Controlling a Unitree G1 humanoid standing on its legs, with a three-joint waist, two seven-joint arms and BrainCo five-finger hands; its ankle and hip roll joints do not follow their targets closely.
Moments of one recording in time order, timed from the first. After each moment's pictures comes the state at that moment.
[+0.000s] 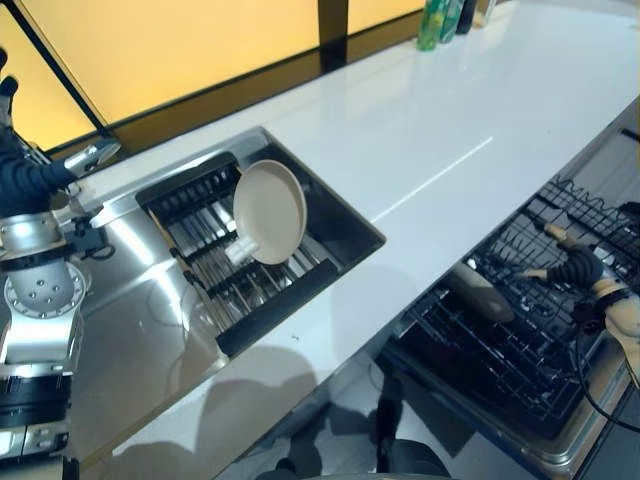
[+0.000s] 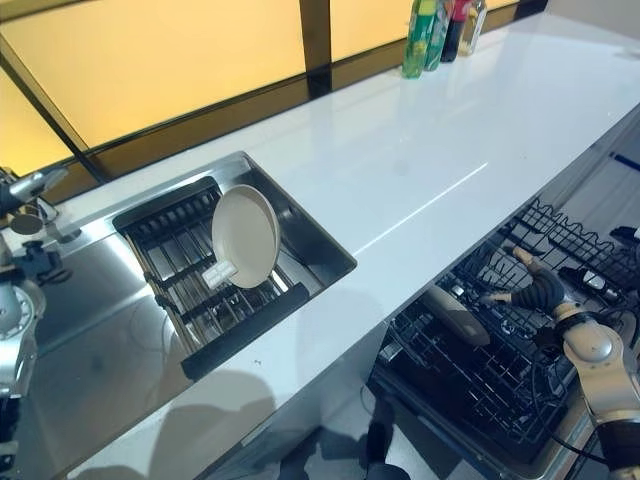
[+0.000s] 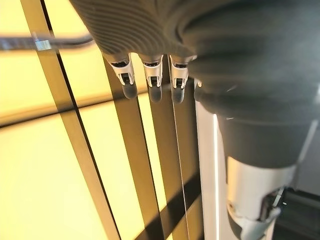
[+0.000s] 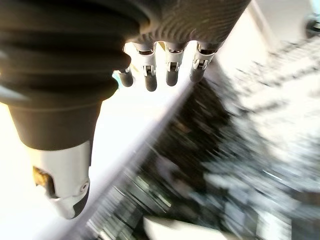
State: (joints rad) left arm -0.17 0.76 0.30 0.01 -0.17 -0.51 0.41; right arm -0.07 -0.78 -0.22 0.13 -0.02 -0.11 0.09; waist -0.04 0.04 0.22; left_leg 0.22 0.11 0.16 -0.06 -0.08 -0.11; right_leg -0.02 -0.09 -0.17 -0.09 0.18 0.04
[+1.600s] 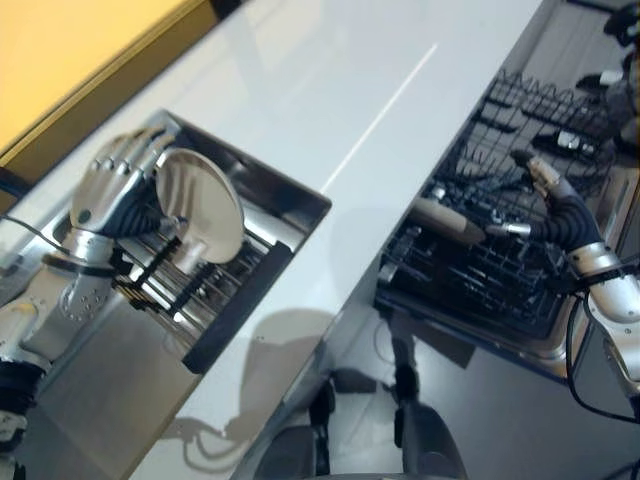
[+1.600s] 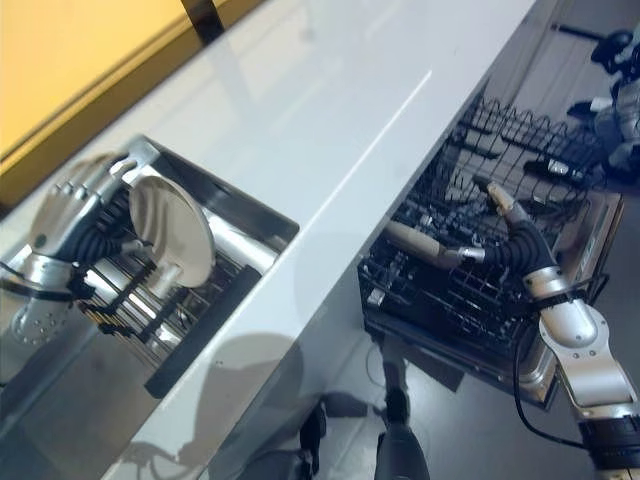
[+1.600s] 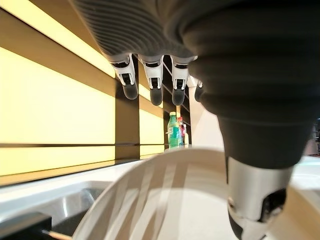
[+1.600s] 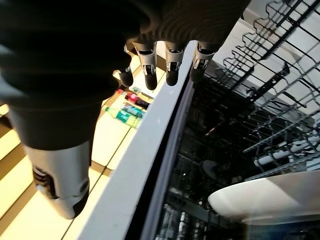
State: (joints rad) left arm -0.37 1.08 -0.11 0.31 0.56 -0.37 0.61; right arm -0.21 -0.84 -0.07 -0.03 0.21 -0.23 0.02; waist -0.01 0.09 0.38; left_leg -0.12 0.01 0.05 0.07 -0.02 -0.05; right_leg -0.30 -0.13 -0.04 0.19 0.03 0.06
